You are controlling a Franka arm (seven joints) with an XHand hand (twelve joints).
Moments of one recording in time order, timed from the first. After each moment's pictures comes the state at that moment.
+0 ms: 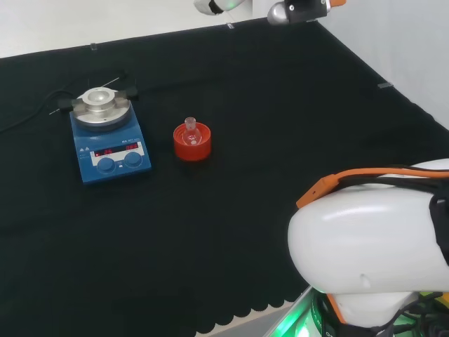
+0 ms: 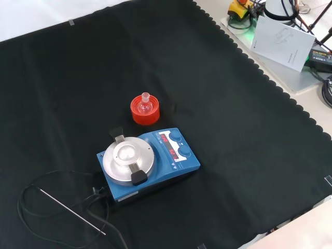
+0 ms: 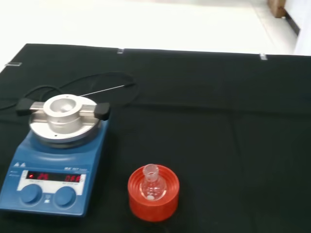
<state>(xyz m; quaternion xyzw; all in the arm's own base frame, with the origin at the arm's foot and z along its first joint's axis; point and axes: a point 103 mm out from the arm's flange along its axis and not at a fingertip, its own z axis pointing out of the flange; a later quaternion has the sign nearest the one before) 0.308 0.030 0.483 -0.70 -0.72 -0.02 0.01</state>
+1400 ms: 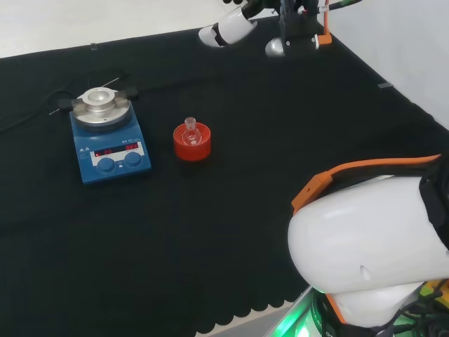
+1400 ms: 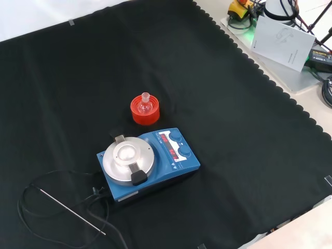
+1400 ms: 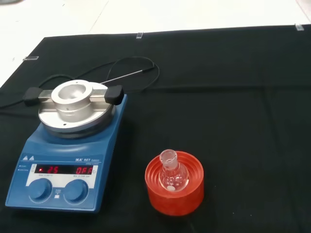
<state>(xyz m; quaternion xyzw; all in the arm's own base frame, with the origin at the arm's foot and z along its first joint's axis) 0.353 0.006 0.407 -0.68 -0.73 -0.05 0.06</state>
